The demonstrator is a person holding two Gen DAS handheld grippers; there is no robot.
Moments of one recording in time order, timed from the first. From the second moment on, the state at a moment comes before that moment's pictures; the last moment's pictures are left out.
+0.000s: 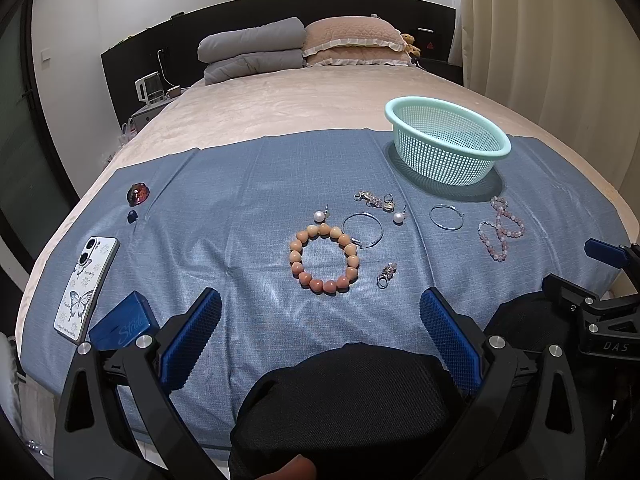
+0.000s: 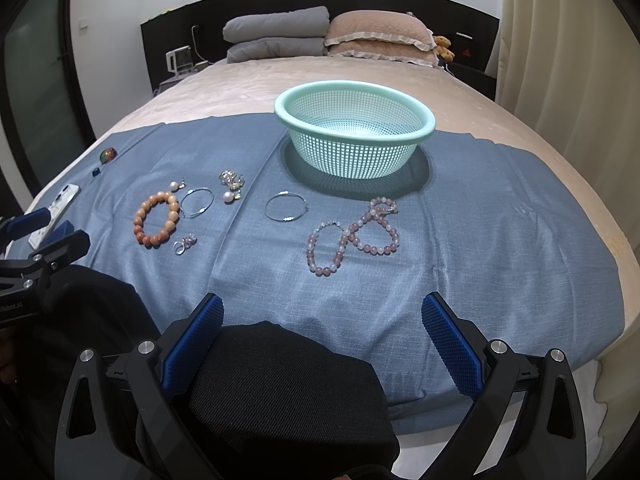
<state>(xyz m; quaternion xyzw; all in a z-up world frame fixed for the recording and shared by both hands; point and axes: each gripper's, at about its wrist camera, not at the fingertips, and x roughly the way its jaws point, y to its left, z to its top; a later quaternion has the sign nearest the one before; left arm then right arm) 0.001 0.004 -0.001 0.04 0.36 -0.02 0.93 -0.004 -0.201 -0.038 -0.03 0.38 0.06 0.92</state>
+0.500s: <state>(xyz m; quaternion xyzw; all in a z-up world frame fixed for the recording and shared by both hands) 0.001 0.004 -0.002 0.04 0.36 -0.02 0.93 -0.004 -0.201 -0.038 -0.03 0.38 0.06 0.92</state>
